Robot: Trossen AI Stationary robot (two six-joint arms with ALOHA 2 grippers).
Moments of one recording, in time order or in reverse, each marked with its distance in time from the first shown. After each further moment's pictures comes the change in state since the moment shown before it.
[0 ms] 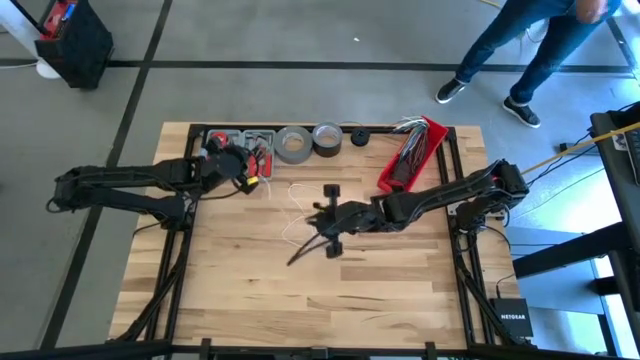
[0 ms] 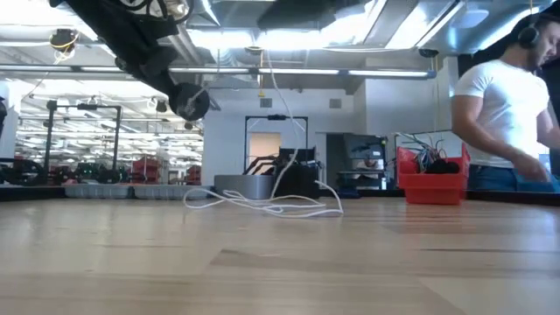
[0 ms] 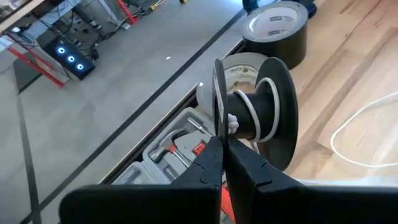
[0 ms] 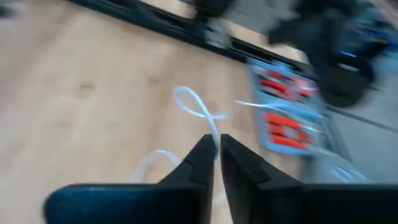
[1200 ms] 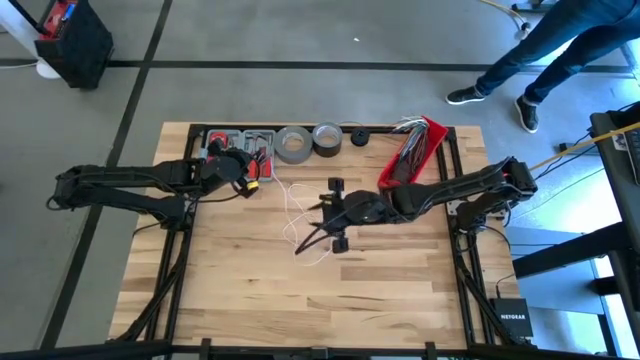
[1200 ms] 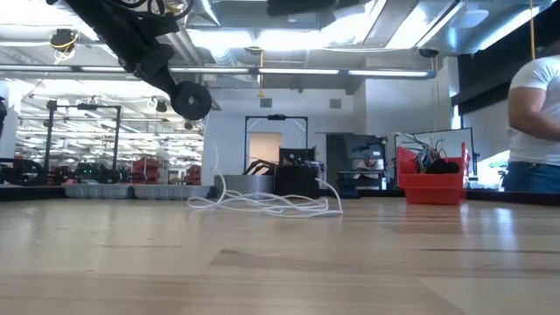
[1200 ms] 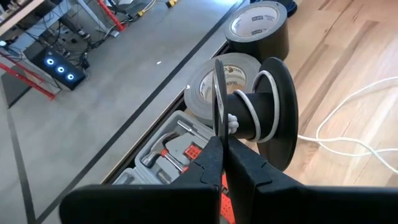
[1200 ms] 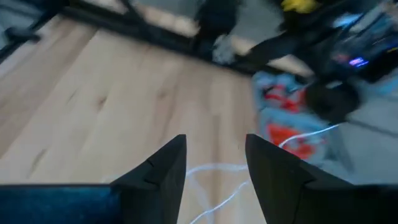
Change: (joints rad) left arm -0.032 0.000 0.000 0.000 0.020 0.035; right arm -0.032 -0.073 0.000 -0.040 -0.073 0.010
